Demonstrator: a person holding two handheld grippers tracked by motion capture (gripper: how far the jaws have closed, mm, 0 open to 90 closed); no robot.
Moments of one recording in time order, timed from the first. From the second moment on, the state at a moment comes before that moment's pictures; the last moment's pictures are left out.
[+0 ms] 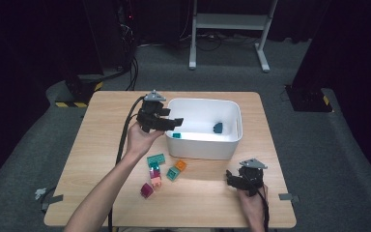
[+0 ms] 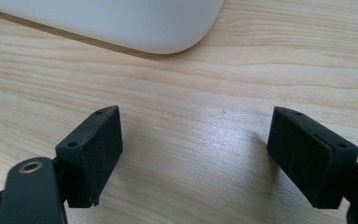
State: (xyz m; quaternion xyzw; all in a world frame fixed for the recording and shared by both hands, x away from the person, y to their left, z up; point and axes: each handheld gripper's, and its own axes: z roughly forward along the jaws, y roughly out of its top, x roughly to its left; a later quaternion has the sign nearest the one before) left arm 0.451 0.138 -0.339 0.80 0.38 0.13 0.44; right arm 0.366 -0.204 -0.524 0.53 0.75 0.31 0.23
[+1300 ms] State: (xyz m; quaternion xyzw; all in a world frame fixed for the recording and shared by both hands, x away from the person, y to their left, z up) left arm 0.379 0.205 -0.383 0.78 0.42 0.13 0.44; right arm 0.366 -0.203 -0.524 0.53 0.75 0.31 0.23
